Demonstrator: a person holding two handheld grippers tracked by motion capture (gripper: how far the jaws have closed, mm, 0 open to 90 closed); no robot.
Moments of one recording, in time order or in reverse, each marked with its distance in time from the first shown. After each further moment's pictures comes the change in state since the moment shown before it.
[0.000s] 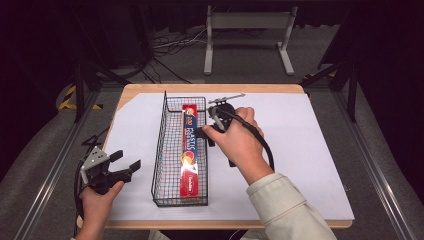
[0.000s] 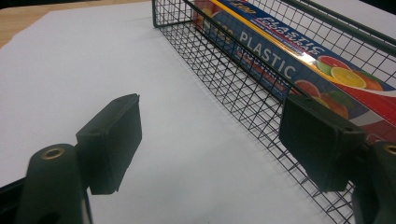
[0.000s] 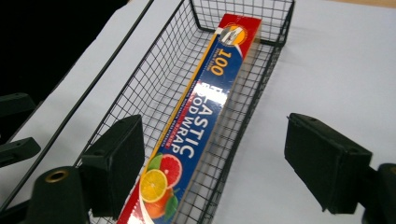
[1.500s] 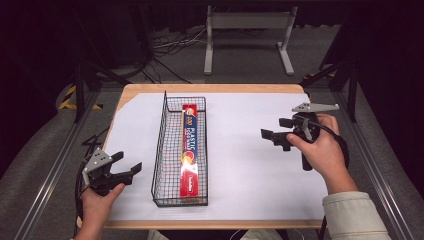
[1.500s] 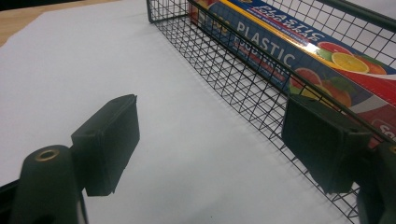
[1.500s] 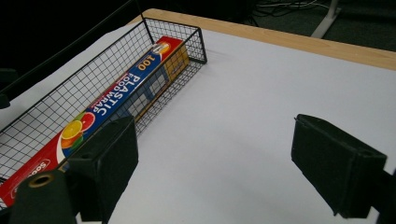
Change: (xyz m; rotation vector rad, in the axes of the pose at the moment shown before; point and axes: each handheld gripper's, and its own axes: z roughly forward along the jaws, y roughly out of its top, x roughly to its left) left arm 0.000 -0.004 0.001 0.014 -0.005 0.044; right arm -0.151 -0.061 -0.088 -0.207 0.074 -0.113
